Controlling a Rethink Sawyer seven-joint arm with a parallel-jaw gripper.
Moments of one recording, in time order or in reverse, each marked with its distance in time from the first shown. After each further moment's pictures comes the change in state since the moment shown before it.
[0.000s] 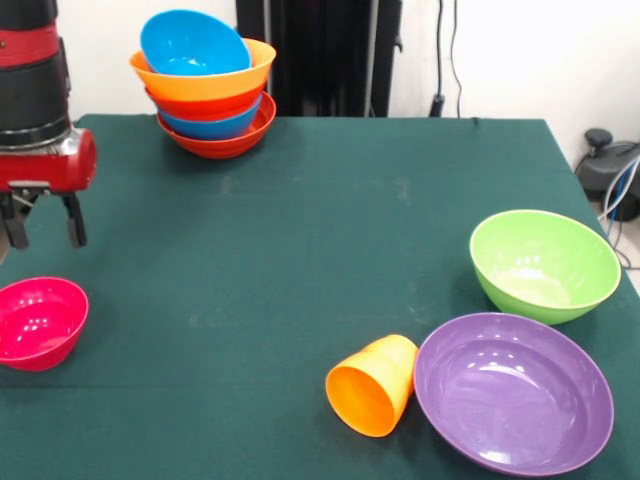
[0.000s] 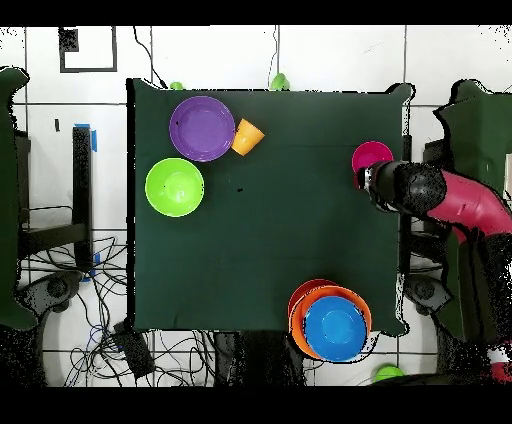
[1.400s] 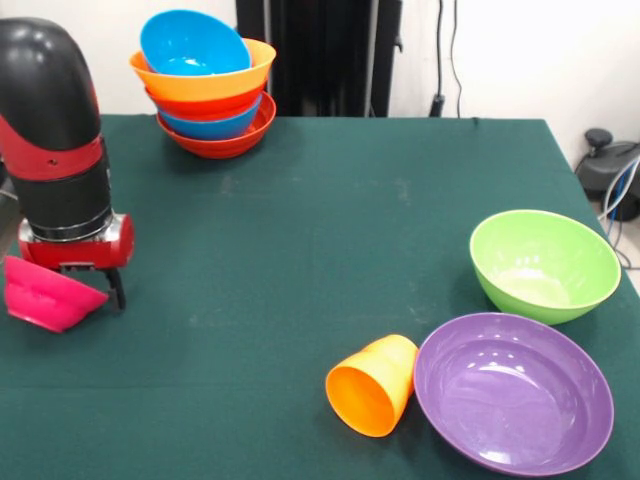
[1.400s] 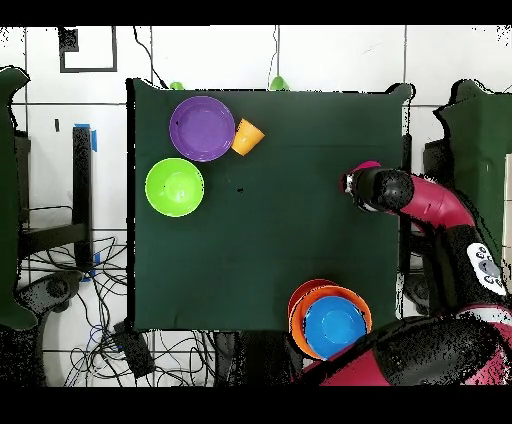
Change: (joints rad) arm 0.044 0.216 -0.067 -0.118 0.004 -0.066 0.000
